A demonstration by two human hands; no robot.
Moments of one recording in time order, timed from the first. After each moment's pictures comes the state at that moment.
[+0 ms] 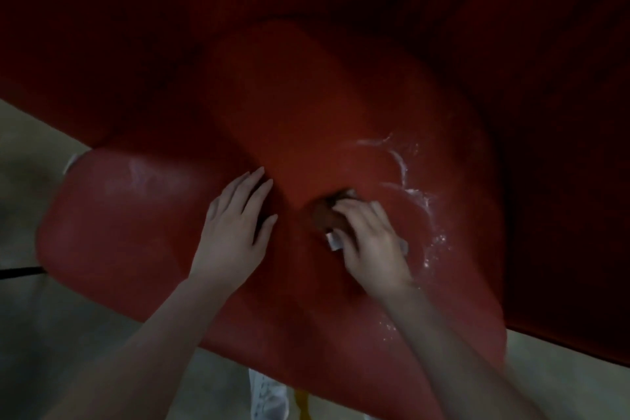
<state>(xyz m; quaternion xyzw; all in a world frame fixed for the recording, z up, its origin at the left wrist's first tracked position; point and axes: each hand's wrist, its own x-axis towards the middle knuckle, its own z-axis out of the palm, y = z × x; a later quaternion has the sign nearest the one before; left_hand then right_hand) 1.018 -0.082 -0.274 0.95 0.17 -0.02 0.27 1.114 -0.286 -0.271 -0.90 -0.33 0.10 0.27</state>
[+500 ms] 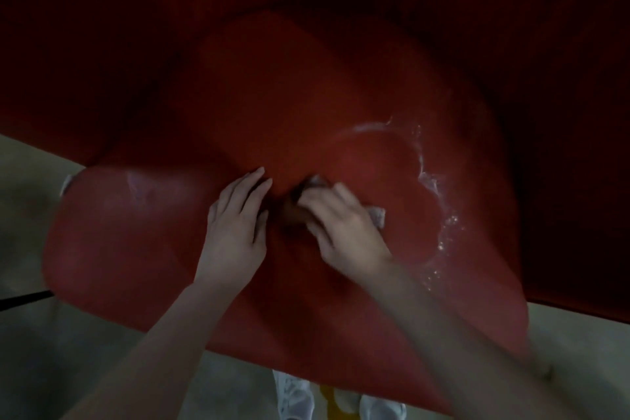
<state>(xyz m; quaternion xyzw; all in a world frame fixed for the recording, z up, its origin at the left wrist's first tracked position) 1.017 -0.070 -0.284 0.94 0.15 0.01 0.30 1.106 -0.240 -0.276 -0.87 -0.41 0.10 0.27</state>
